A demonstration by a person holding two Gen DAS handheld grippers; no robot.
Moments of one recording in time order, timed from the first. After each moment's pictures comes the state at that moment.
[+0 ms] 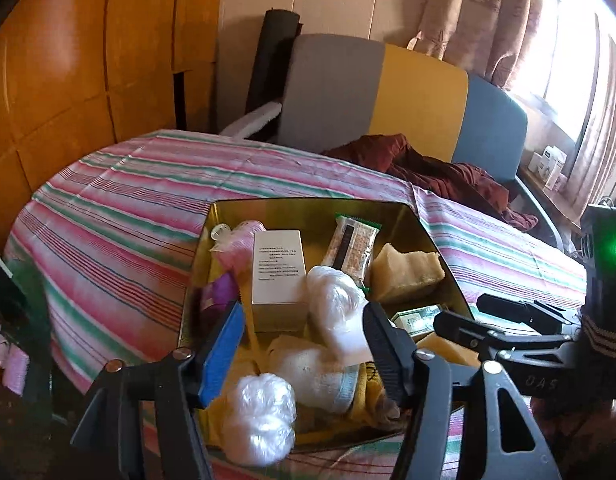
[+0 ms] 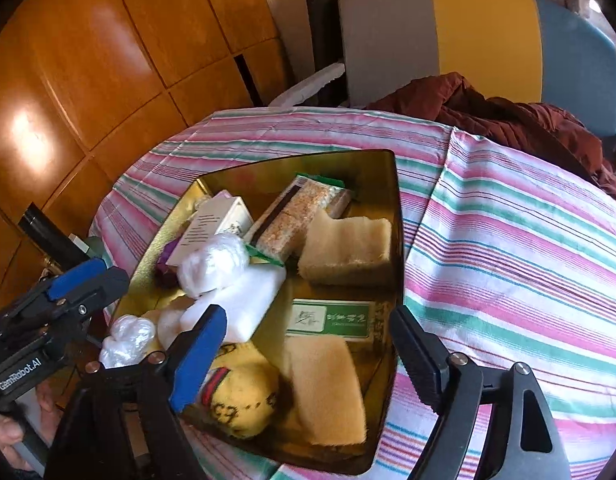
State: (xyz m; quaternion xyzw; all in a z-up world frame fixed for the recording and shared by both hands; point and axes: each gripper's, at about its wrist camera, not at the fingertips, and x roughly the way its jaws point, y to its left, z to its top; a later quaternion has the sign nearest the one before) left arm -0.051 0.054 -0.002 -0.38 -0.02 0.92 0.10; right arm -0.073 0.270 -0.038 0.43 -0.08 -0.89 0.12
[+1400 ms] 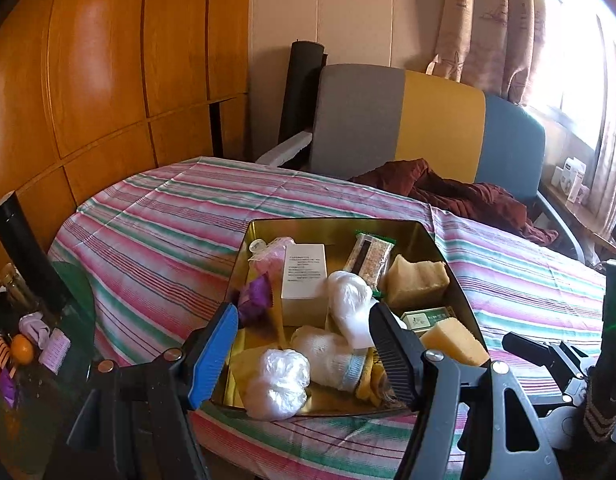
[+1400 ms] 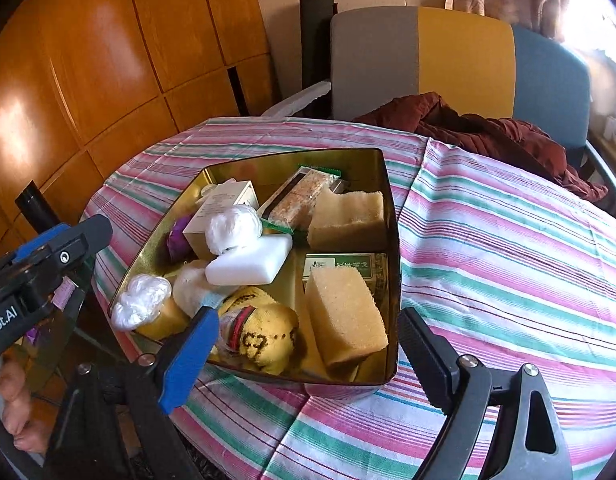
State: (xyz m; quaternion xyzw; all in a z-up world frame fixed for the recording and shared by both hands) left arm -0.001 0.057 0.017 -0.33 0.00 0.94 0.04; right arm -0.011 0.251 -0.034 0.40 -0.05 -0.91 0.07
